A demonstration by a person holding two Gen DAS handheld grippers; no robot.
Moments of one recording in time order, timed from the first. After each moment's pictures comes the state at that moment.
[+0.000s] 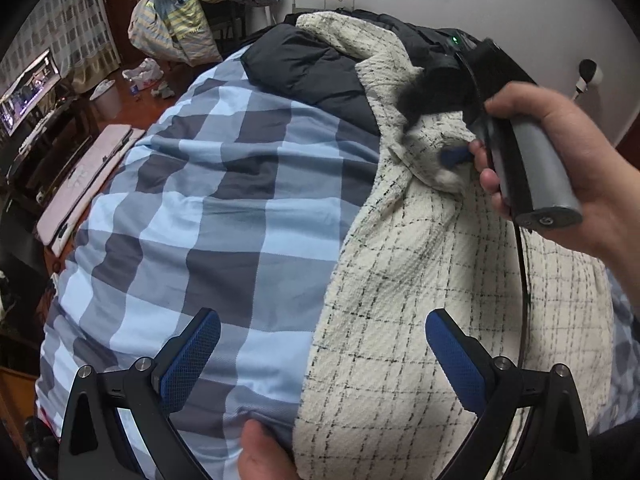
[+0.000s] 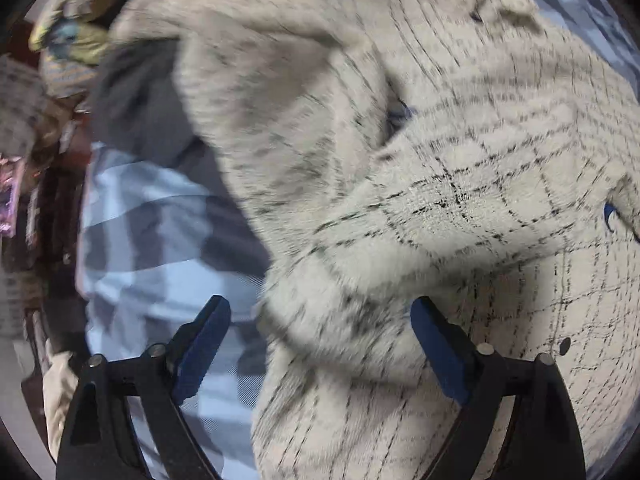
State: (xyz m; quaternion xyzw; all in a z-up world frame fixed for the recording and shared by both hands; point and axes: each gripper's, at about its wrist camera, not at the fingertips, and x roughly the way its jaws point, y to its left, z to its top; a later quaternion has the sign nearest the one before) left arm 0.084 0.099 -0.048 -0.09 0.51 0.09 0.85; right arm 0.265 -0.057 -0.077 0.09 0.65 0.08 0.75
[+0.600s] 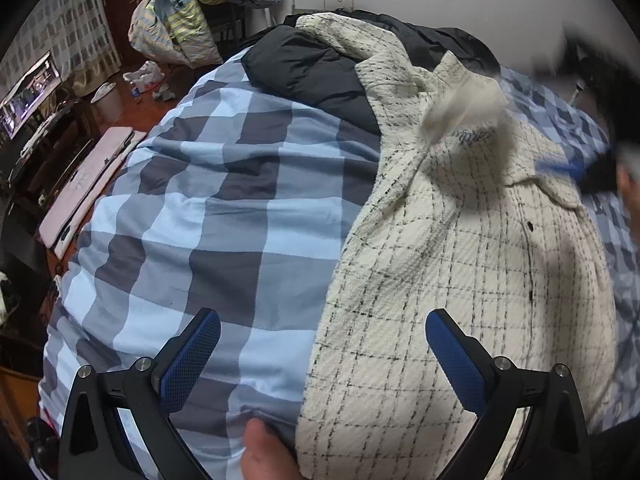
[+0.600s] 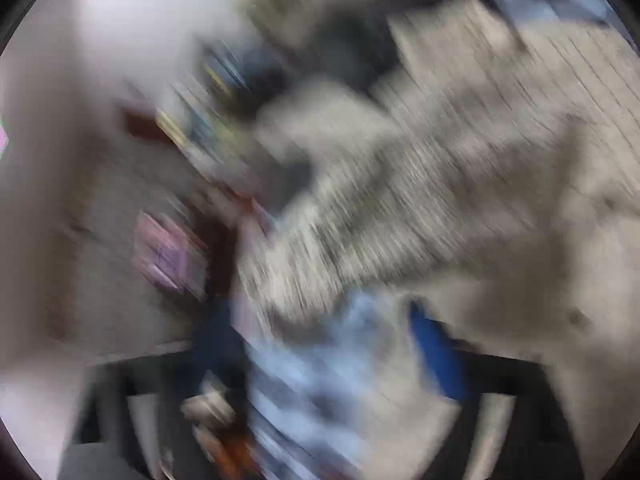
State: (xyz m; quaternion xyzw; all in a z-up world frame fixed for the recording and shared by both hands) left arm 0.081 0.095 -0.047 -0.08 0.51 0.09 0.85; right arm 0.198 -0.189 -0.004 0.25 0.59 0.25 0.72
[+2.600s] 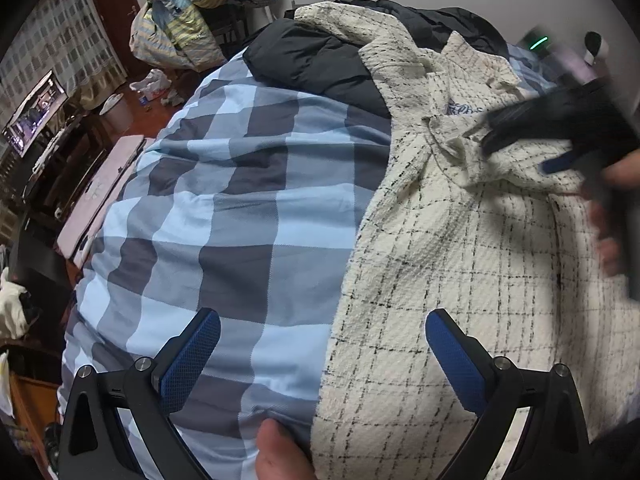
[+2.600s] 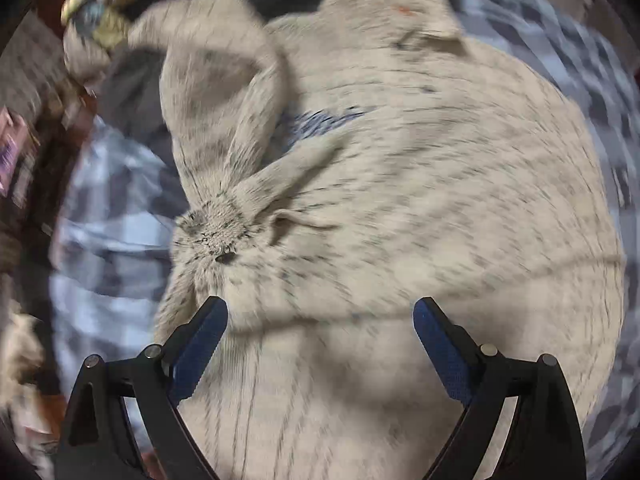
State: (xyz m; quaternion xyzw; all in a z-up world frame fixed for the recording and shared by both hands) left arm 0.083 0.087 -0.059 -0.04 0.52 0.12 0.85; right arm 0.267 -0.102 -0.060 -0.04 0.60 0.05 0.80
